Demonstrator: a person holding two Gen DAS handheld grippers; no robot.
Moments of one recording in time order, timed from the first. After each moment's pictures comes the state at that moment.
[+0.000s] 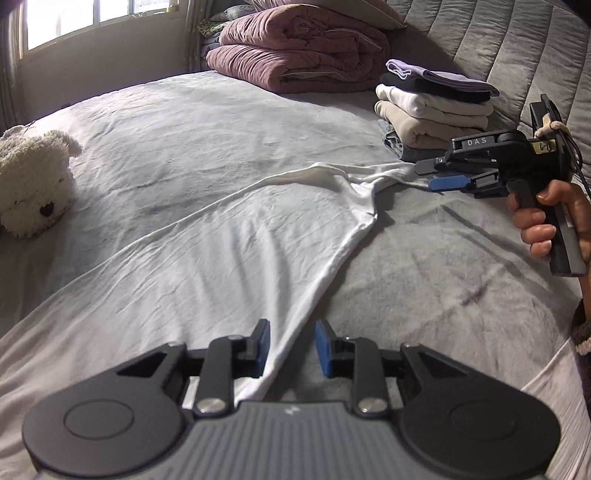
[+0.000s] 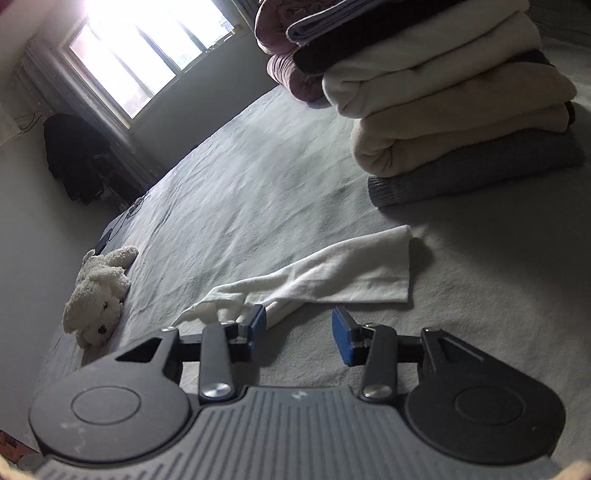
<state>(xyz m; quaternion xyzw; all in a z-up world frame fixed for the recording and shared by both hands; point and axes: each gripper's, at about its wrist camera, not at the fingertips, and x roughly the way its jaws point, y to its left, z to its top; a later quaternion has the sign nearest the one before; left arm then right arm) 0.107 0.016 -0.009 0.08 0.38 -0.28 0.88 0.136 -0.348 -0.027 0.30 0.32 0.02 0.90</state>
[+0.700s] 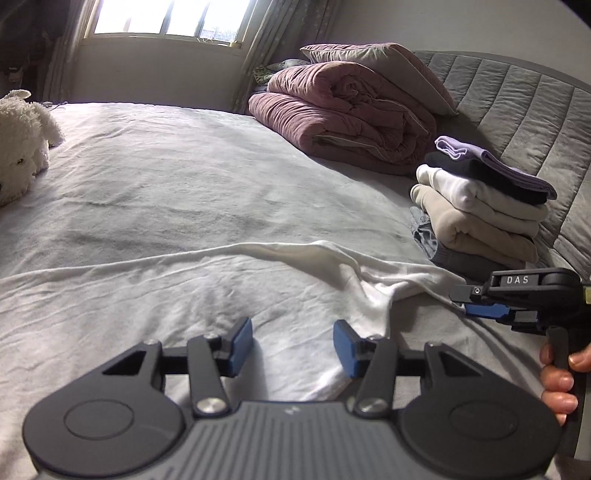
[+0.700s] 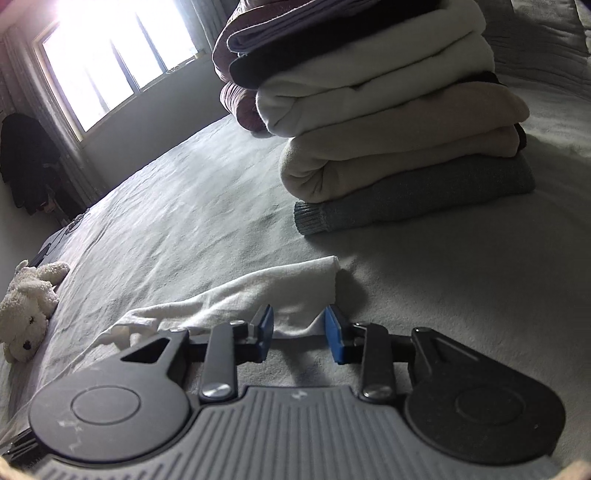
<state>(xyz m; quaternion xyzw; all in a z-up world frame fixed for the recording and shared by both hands) 0.169 -0.044 -0.061 -0.09 0.30 -0.23 0.92 0.143 -0.325 -0.051 0.20 0.30 -0.09 0.93</state>
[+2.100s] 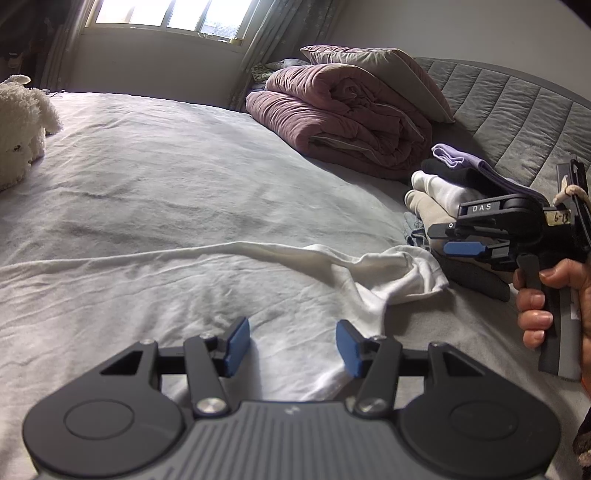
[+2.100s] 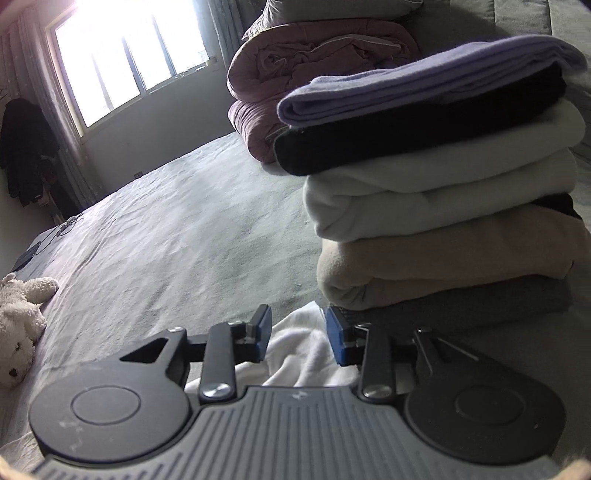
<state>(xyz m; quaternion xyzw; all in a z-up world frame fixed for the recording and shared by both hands) 0.170 -0.042 -0.061 -0.10 0.30 -0.24 0.92 0.199 -0.345 -0.019 0.20 0.29 -0.09 0.93</state>
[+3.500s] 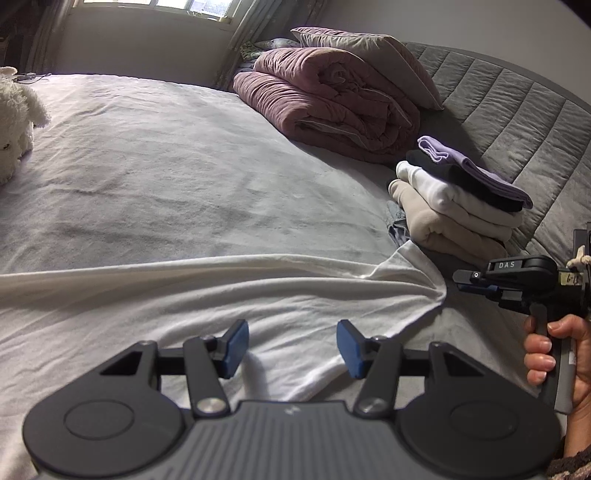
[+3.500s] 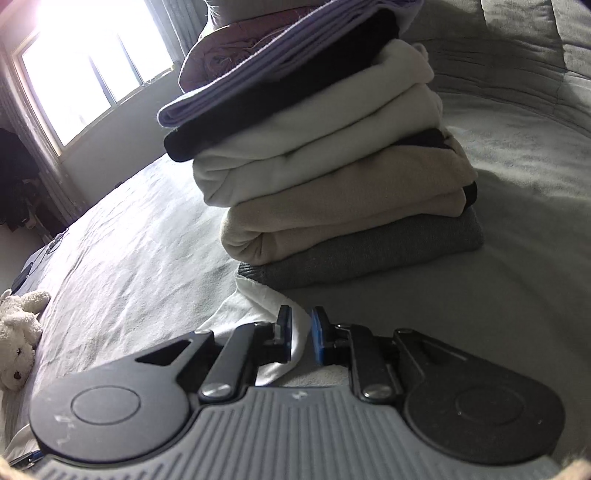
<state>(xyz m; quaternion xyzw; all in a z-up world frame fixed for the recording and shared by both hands) 0.171 -0.031 -0.040 -0.11 0.33 -0.27 0.90 0.154 -0.378 -0.010 0.25 0.29 -0.08 0.92</state>
